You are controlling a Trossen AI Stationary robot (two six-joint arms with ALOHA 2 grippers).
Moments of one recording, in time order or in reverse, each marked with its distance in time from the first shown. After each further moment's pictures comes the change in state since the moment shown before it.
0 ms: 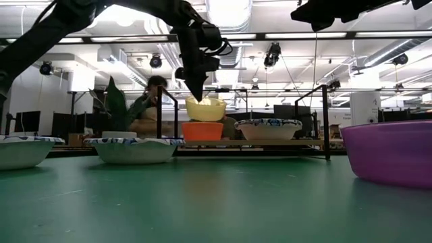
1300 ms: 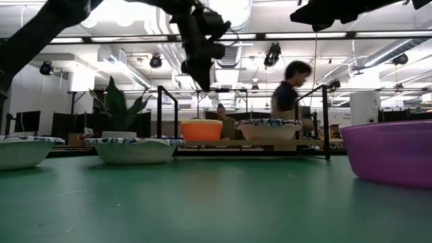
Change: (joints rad) left arm -0.084 -0.049 -0.008 -0.022 0.140 0.035; right arm 0.000 0.000 0.000 -0.004 0.027 -0.007
